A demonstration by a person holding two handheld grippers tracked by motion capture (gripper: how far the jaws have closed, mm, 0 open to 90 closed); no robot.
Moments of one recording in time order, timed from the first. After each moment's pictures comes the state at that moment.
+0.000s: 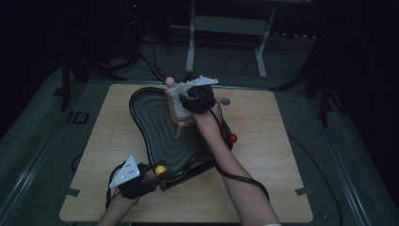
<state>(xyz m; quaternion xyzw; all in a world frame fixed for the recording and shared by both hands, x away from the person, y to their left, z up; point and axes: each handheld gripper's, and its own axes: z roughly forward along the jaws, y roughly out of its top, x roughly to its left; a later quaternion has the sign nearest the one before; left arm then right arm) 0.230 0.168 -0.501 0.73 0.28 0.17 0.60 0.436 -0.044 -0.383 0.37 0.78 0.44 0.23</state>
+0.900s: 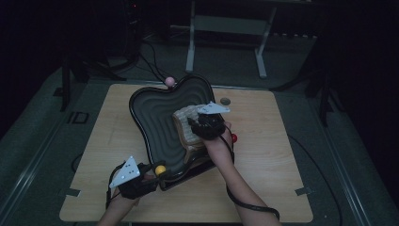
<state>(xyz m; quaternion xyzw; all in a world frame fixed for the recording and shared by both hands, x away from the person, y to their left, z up) 0.230 0.168 -0.501 0.73 0.28 0.17 0.60 0.377 -0.078 -0.420 0.37 0.79 0.44 0.22</state>
